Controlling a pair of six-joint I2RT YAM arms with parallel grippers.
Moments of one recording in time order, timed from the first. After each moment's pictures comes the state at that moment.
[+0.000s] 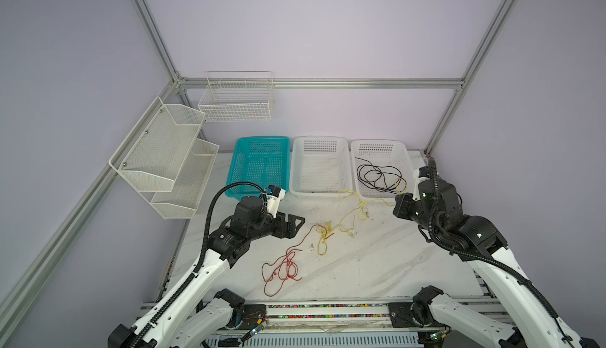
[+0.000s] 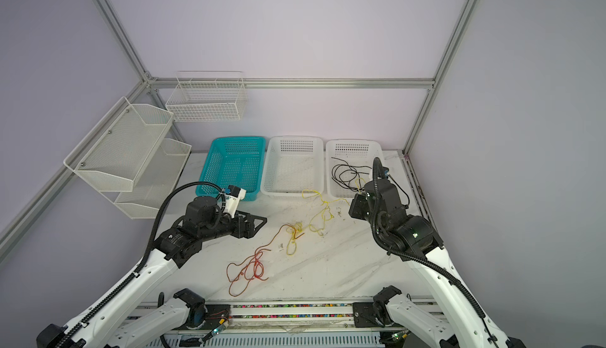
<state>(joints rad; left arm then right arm) -0.45 0.92 0.79 -0.41 0.38 -0.36 0.52 0.92 1.22 -0.92 0.23 0.59</state>
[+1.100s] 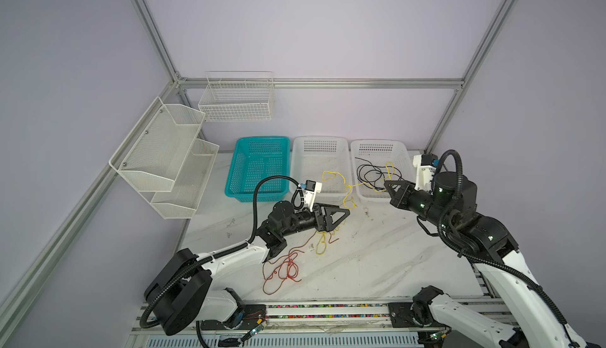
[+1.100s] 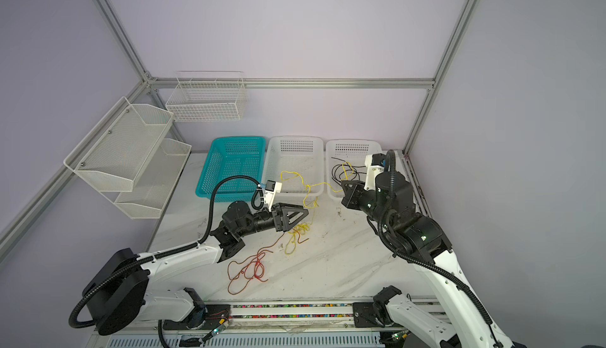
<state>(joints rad) -0.74 1.37 0.68 0.75 0.51 -0.91 0.52 0.91 1.29 -0.73 0.00 0.66</state>
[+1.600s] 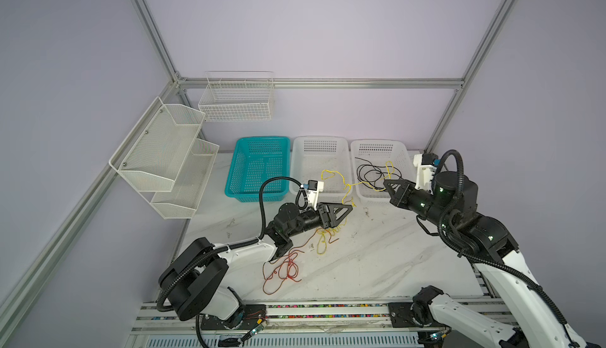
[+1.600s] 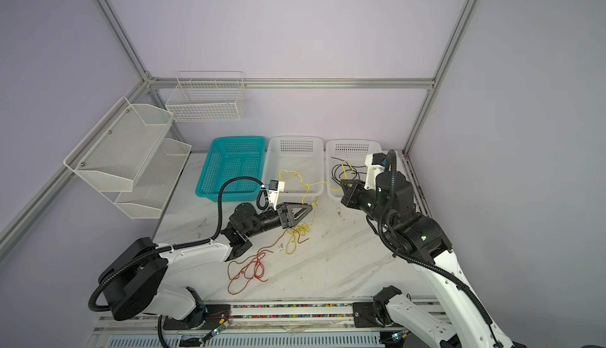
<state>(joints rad) -0.77 1.47 0.68 0.88 0.43 -0.98 0.52 0.91 1.29 -0.71 -0.02 0.69</state>
